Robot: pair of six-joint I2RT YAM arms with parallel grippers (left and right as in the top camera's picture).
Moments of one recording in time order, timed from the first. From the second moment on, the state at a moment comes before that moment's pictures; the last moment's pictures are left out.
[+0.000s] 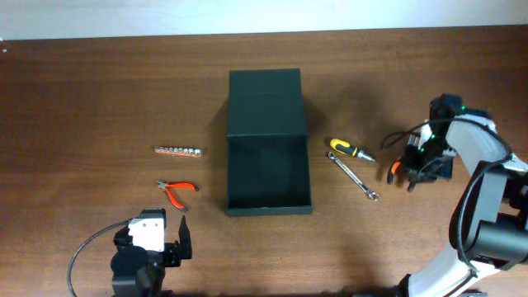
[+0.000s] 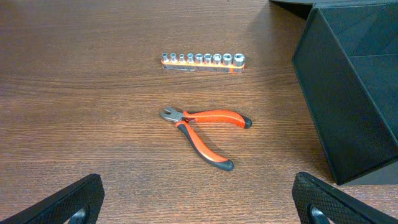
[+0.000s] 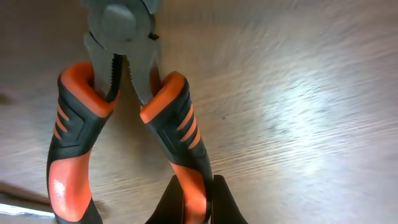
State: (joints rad) left arm 0.01 0.01 0.27 -0.80 -0.03 0.05; right arm -0.26 1.89 1.27 -1.03 0.02 0.06
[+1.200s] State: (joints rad) left arm 0.01 0.01 0.27 -0.80 -0.03 0.05; right arm 0.64 1.89 1.68 -1.16 0.00 -0.16
